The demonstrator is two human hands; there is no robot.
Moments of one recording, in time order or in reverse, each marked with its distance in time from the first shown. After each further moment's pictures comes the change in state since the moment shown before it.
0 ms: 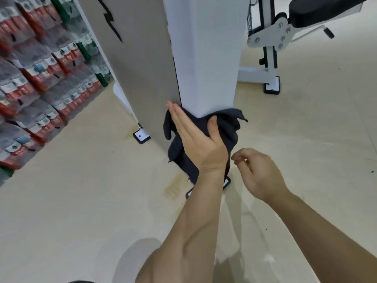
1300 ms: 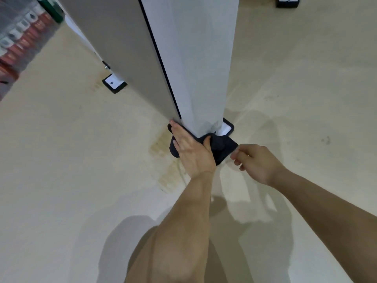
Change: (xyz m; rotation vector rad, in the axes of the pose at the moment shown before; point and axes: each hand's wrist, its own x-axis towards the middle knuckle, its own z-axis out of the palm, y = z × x) left_hand -0.166 -0.233 -0.024 0.618 -0.417 -0.252; right_hand -0.053 0.115 0.132 0.201 -0.441 0.514
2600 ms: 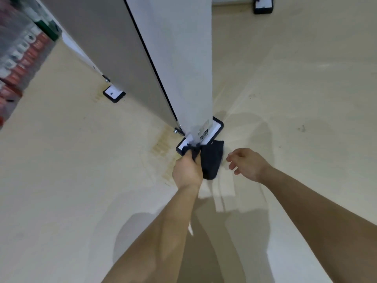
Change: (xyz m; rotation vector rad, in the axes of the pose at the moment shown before) left_hand -0.032 0.008 -0.090 0.184 -0.433 -0.128; right_hand -0.056 -0.016 -0.004 0.146 -0.068 0.225
